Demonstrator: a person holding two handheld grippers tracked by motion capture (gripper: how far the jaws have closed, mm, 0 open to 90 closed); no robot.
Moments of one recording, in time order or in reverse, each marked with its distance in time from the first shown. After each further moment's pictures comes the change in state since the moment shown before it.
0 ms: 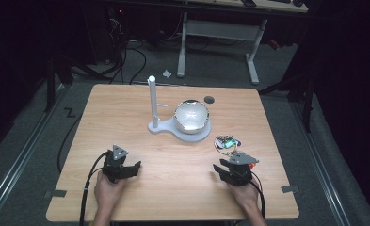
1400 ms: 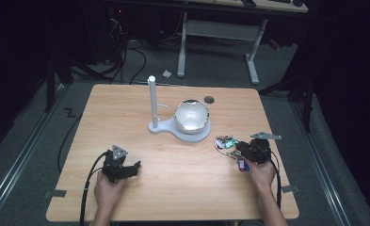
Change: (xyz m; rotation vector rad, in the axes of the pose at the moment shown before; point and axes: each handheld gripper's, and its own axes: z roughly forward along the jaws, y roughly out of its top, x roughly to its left) left arm 0.000 0.000 0.000 -0.002 0.001 -0.007; right arm -0.090 0.026 -0.004 0.049 -0.148 0.220
